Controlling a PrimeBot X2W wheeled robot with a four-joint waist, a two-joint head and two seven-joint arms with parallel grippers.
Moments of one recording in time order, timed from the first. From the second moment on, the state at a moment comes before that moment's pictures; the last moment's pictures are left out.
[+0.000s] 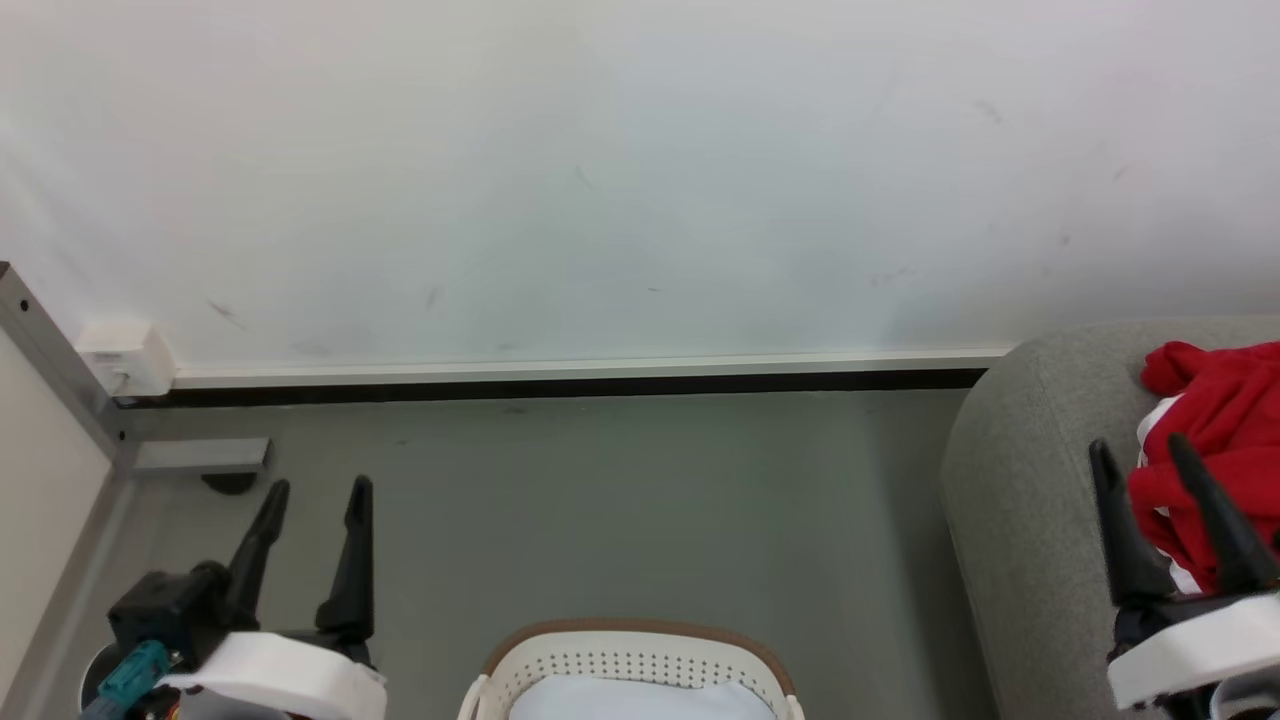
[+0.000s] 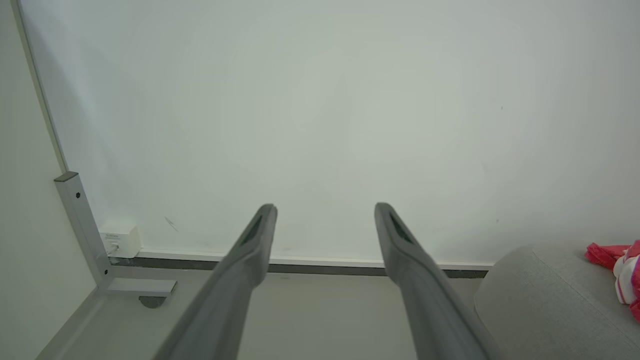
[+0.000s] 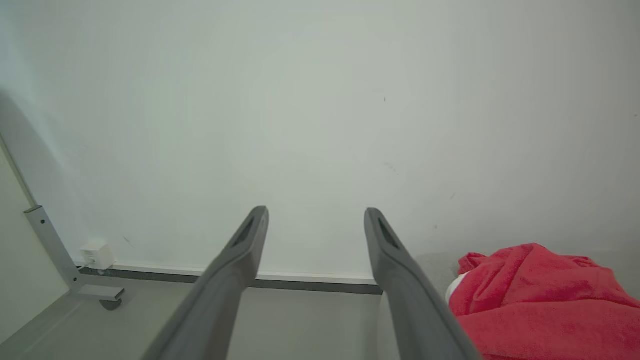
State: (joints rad) left arm -0.15 0.52 -0.45 -0.03 -0.67 0.34 -0.26; right arm -0.16 -0.27 0.05 0.06 0.46 0.13 -0.01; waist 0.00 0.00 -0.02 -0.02
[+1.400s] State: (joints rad) left arm 0.05 0.15 -0.04 0.08 -0.28 -0.02 -0.26; right arm -0.02 -0.05 0.09 0.12 0.26 0.13 -0.26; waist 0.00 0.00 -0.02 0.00
